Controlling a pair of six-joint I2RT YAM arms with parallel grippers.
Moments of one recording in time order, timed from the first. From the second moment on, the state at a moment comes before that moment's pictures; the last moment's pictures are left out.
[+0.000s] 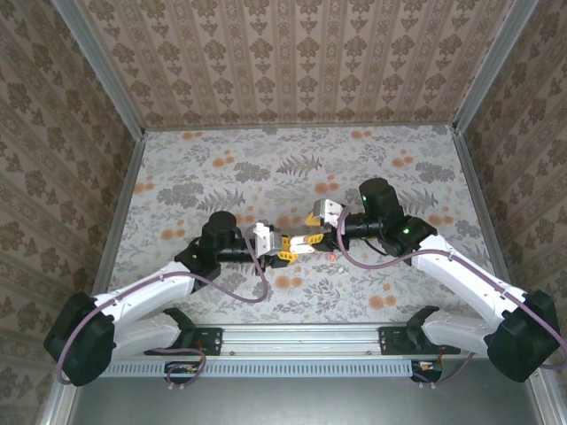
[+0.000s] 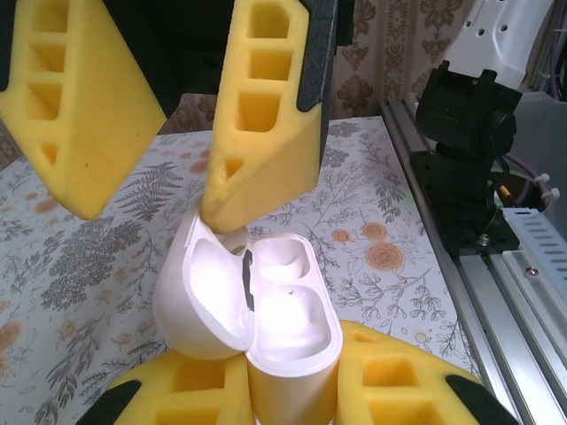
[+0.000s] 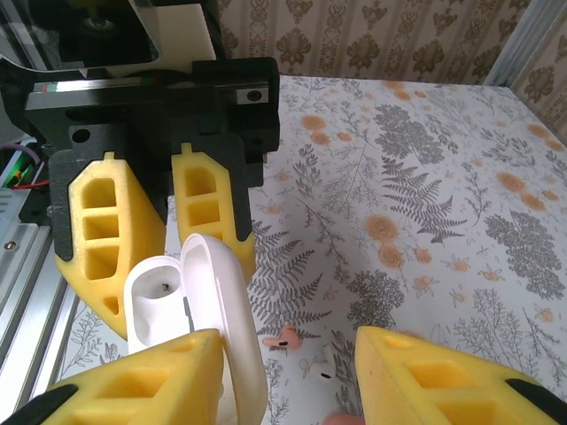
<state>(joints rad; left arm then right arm) -0.77 1.07 0.49 0.30 0.79 0.33 0.54 1.12 0.84 -0.24 -0.70 -0.54</state>
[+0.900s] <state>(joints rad) -0.64 0.96 0.35 0.30 0.11 0.04 0.60 1.39 1.17 -0.69 -0.24 0.47</state>
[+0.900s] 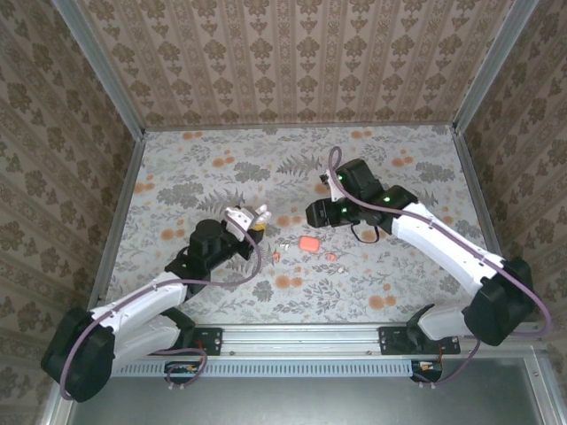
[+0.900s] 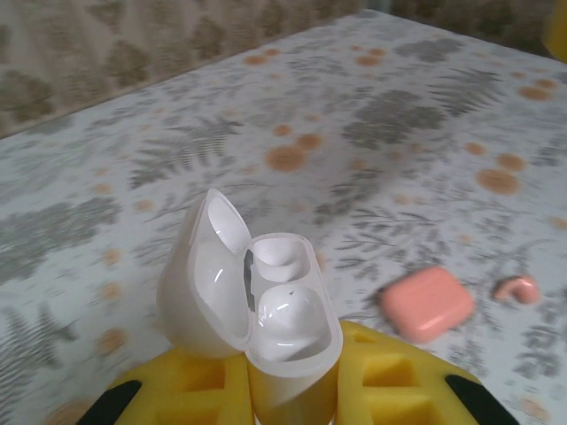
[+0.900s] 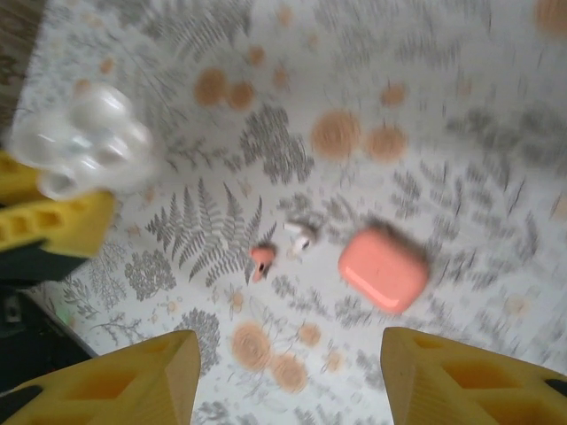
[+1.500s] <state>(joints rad) -0.47 0.73 0.26 0.17 0.00 -0.03 0.79 1.88 1.37 -0.72 -0.24 0.92</state>
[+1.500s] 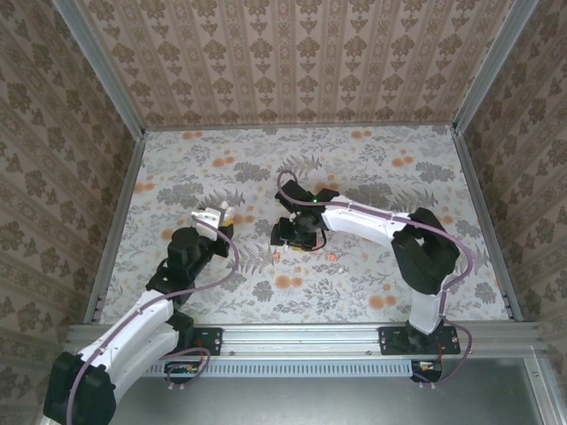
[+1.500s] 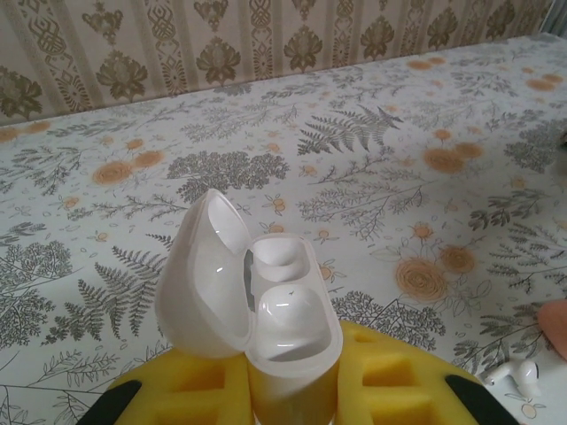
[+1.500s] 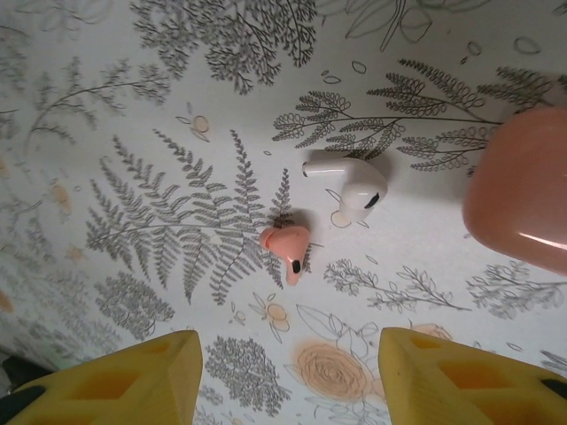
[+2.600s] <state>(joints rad) -0.40 0.70 0.25 0.15 0.01 -0.05 0.75 2.09 1.49 -0.64 -0.20 0.97</state>
